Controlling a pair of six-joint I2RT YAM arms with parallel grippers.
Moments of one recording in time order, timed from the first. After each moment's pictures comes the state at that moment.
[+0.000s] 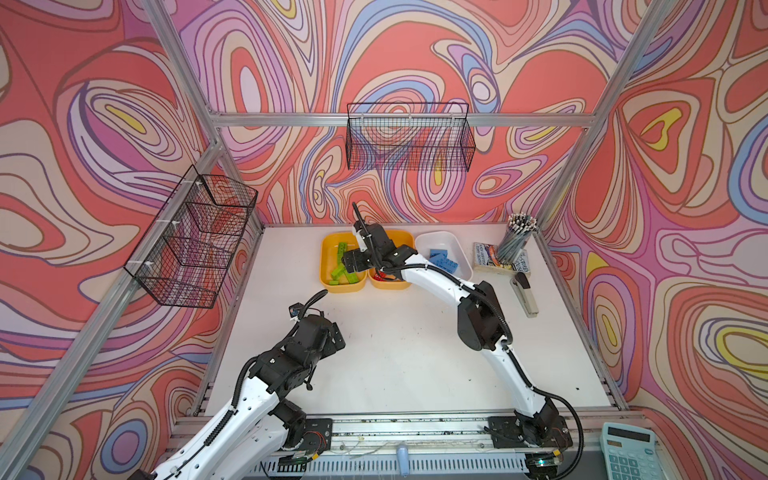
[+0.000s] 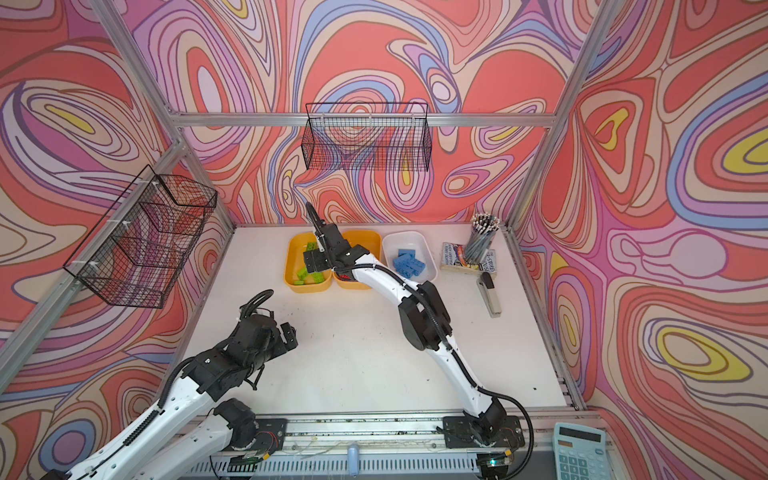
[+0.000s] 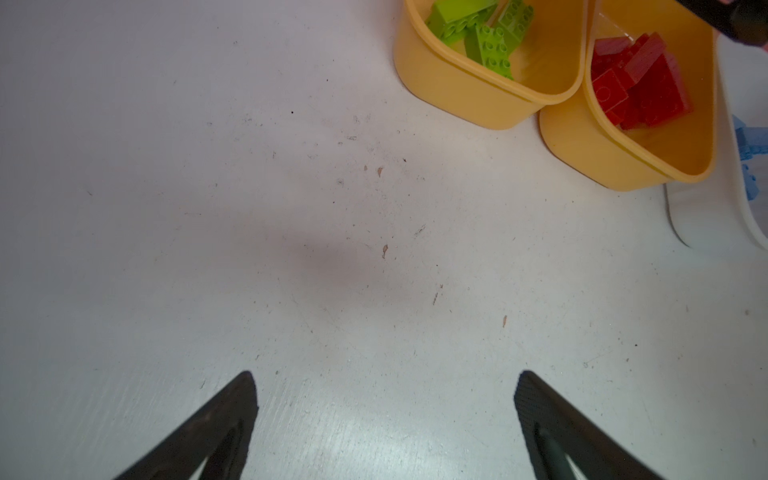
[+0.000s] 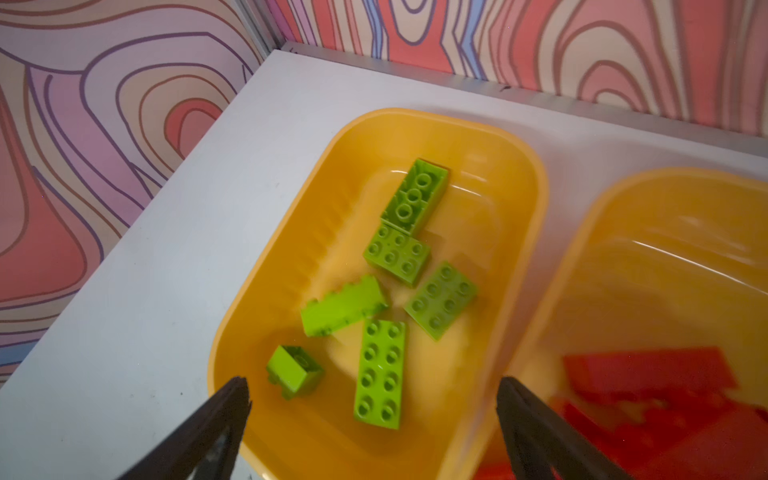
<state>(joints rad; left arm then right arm) -0.54 0.71 0.58 -0.75 -0.34 -0.86 0.73 2.37 2.16 -0.43 -0.03 0.29</state>
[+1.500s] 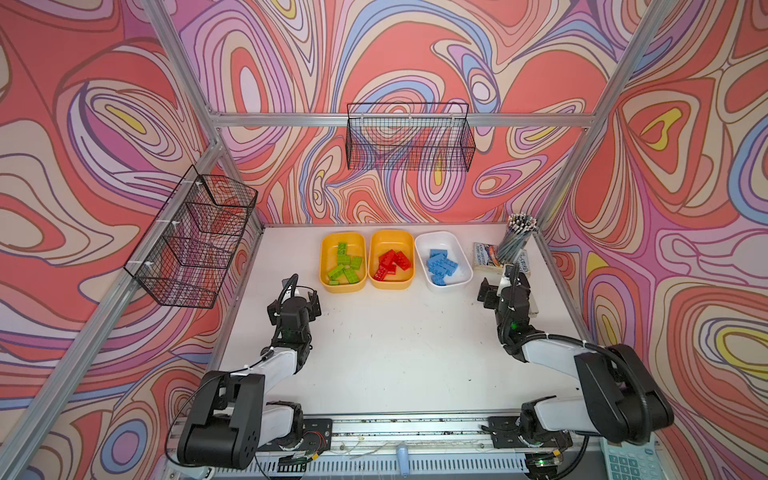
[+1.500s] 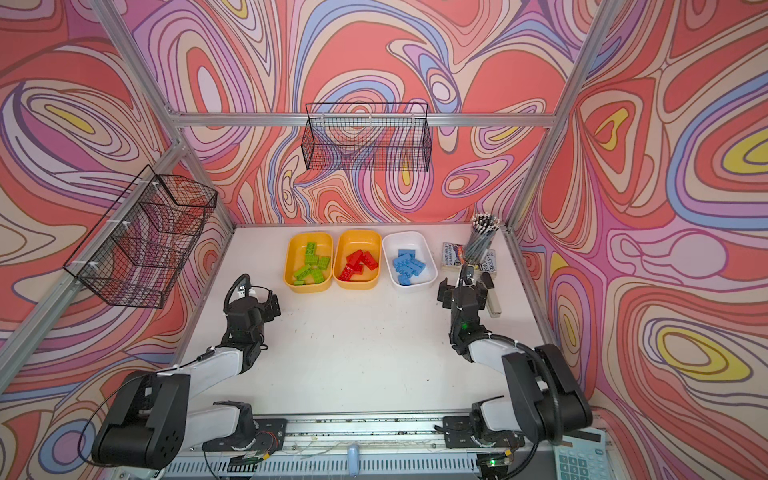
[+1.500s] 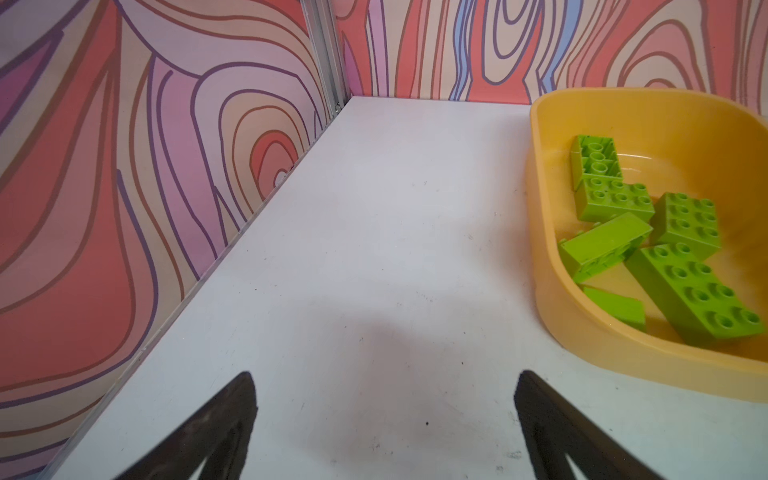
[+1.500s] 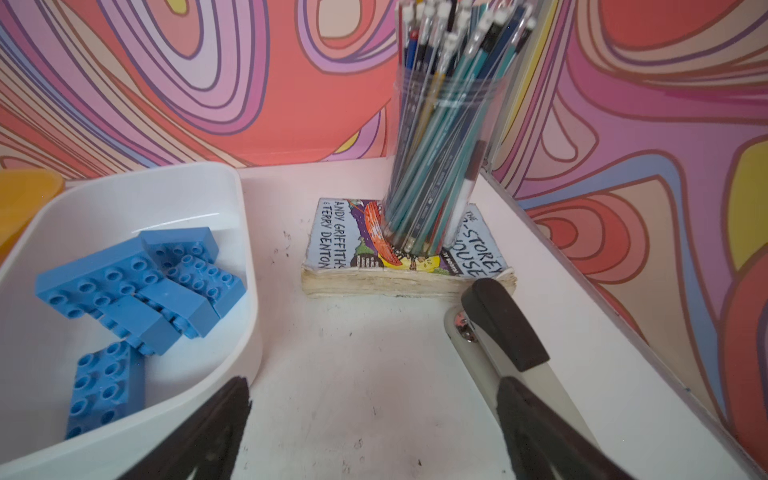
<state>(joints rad) -0.07 1.30 0.31 0.58 -0.43 -0.10 0.20 1.44 0.41 0.71 0.40 0.09</state>
